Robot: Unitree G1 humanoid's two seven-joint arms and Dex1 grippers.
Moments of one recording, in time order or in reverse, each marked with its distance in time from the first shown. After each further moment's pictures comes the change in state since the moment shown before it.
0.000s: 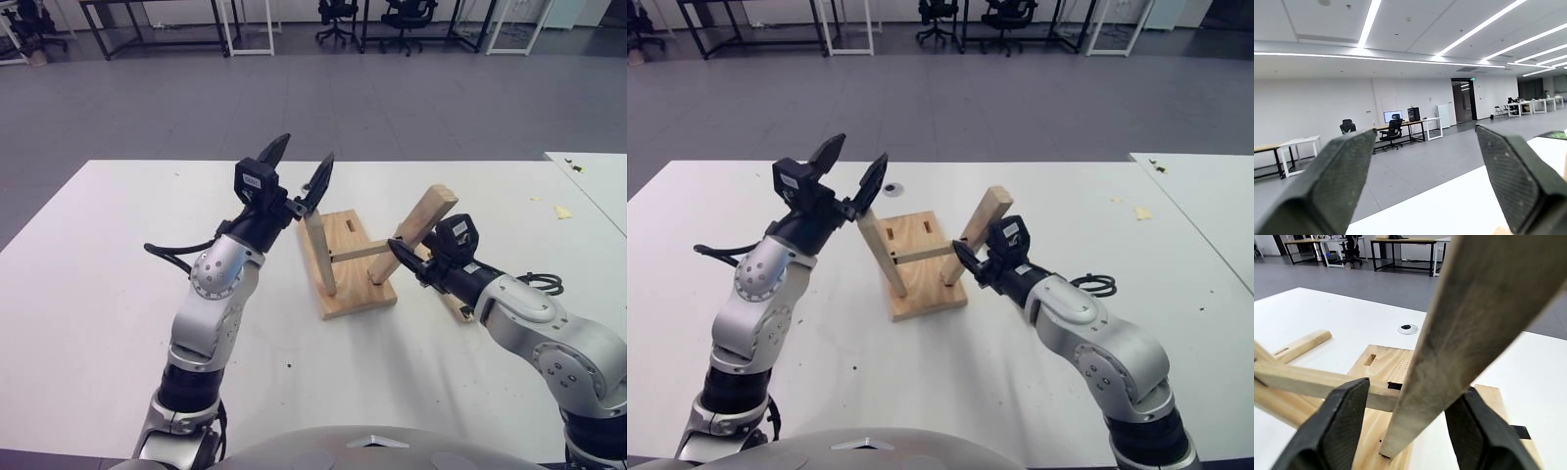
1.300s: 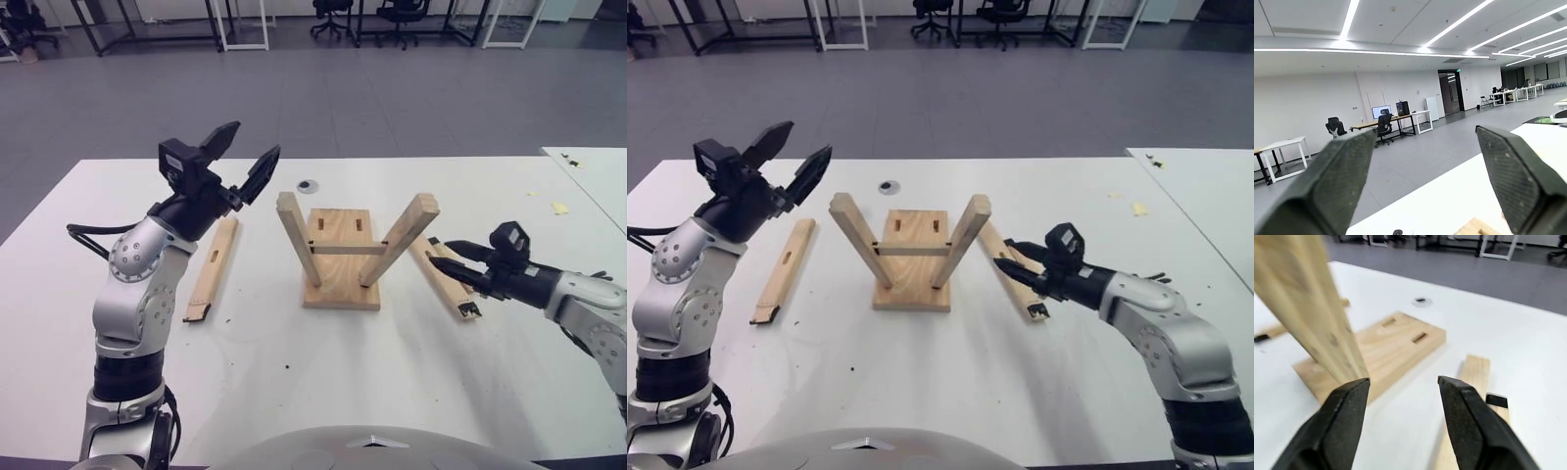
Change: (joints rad) left arm -0.024 0.251 0.316 0.010 -0.283 0.076 -0.265; right arm -0.005 -0.153 -0.089 0.467 -0.233 -0.302 0.659
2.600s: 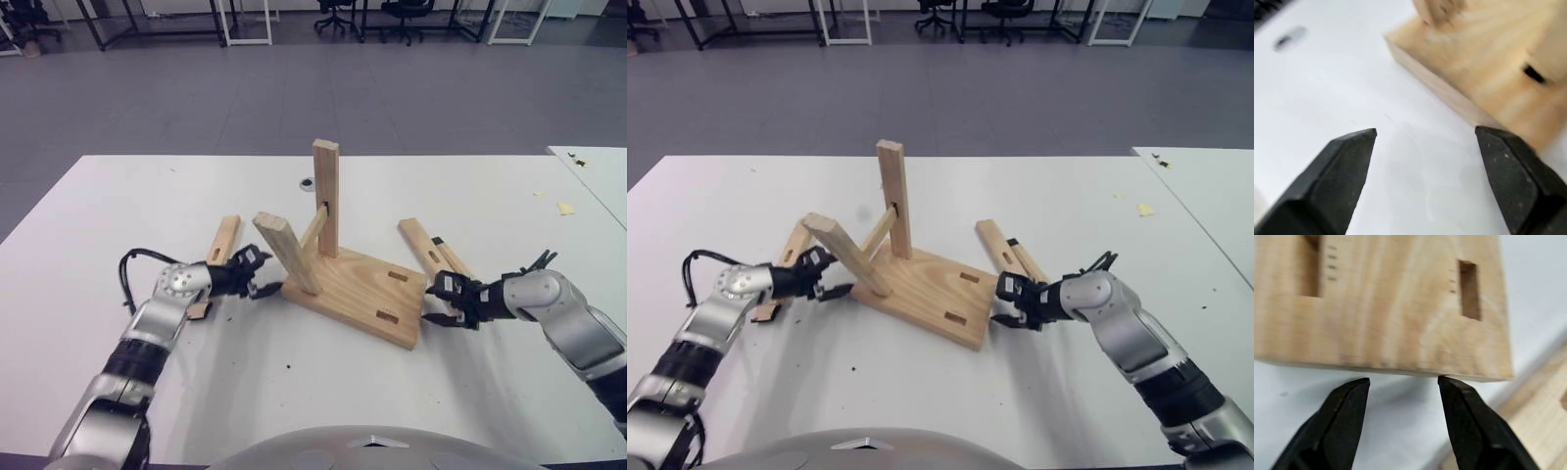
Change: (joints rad) left arm -0.131 0.091 -0.327 0.842 0.463 -0.277 -0.427; right arm -0.014 -0.187 0.316 -0.088 -0.418 -0.056 0.381
